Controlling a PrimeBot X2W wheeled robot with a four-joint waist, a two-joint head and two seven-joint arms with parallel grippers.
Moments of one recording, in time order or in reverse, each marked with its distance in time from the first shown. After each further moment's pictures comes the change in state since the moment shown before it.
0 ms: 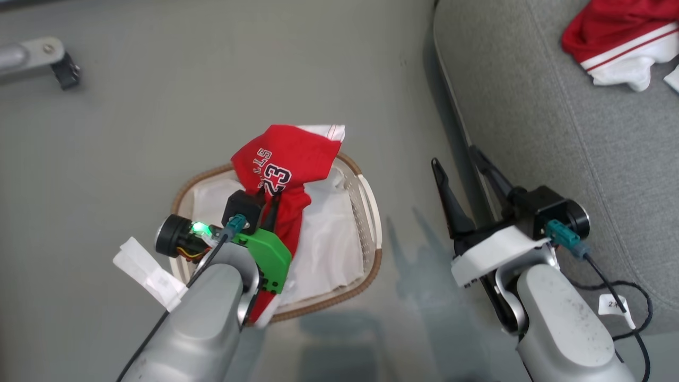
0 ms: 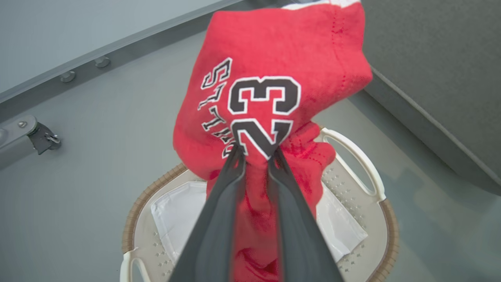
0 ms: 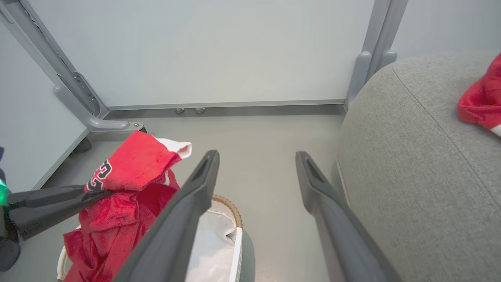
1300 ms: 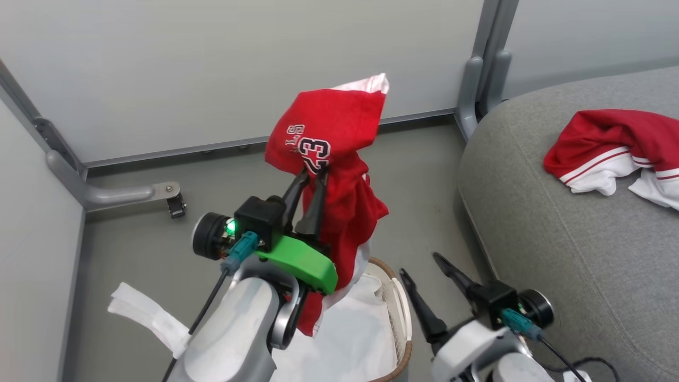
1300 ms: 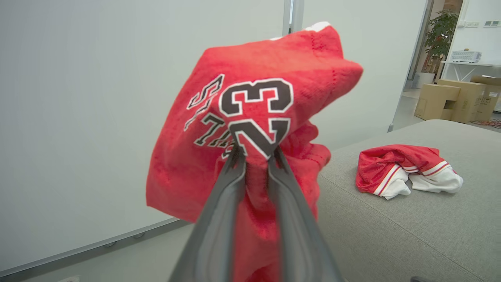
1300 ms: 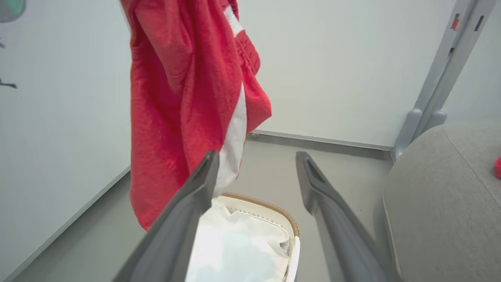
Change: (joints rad) left arm 0.212 -0.001 0.015 -0.607 -0.117 0.070 0.024; right arm 0.233 -0.001 0.137 0.039 -0.018 0.000 0.000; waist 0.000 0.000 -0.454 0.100
